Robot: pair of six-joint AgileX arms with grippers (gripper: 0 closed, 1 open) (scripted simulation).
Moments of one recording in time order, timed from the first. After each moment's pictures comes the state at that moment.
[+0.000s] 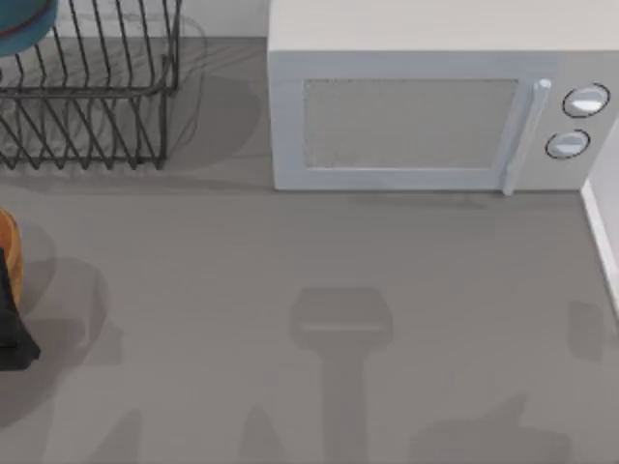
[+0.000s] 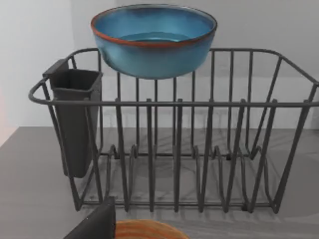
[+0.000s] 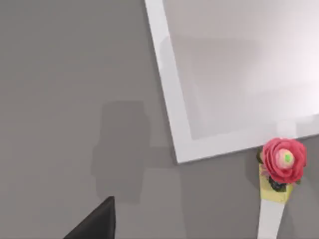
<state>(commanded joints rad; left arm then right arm) 0.00 0.00 0.00 0.00 0.00 0.00 -0.02 0.76 0.47 -0.59 0.00 0.23</state>
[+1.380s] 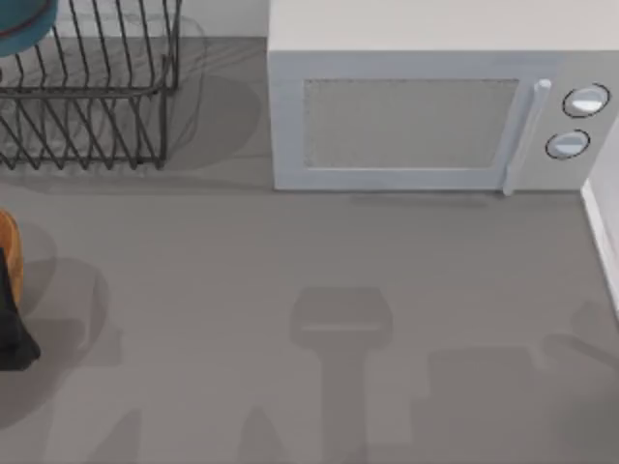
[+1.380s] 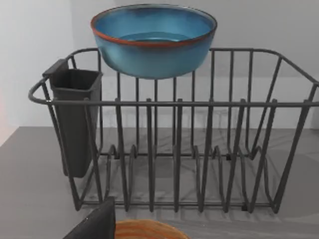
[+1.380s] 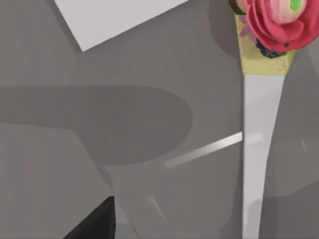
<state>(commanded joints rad) 0.00 0.00 0.00 0.00 0.00 0.00 -0.03 1.47 0.74 -0.84 0.00 0.42</state>
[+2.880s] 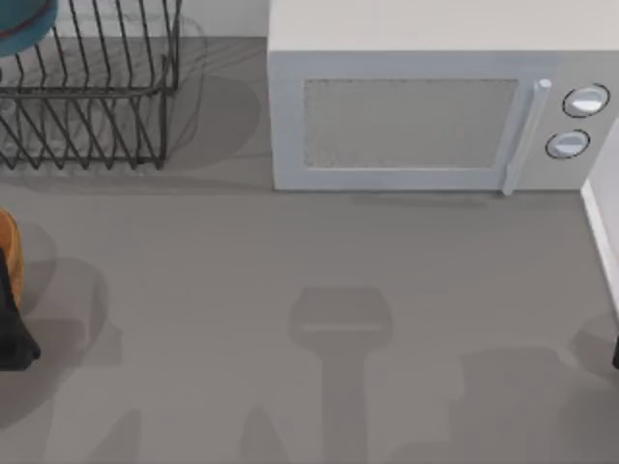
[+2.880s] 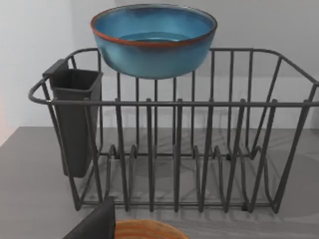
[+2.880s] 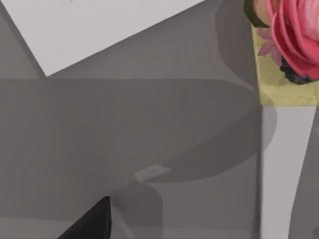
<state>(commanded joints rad) 0.00 0.00 0.00 0.00 0.00 0.00 -0.03 1.60 0.61 -0.58 0.00 0.42</state>
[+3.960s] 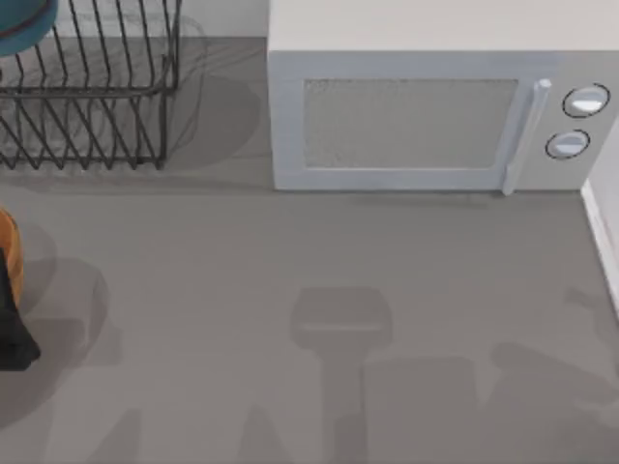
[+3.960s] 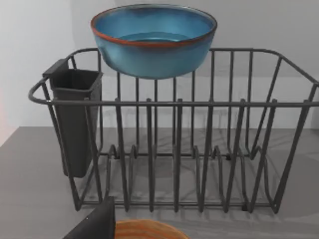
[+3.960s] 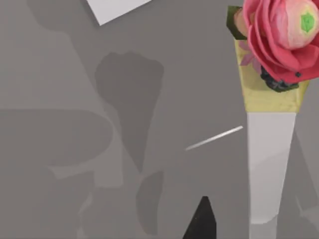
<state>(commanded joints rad) 0.00 0.00 0.00 0.00 0.00 0.00 -0.03 1.37 0.91 -1.09 0.01 0.41</state>
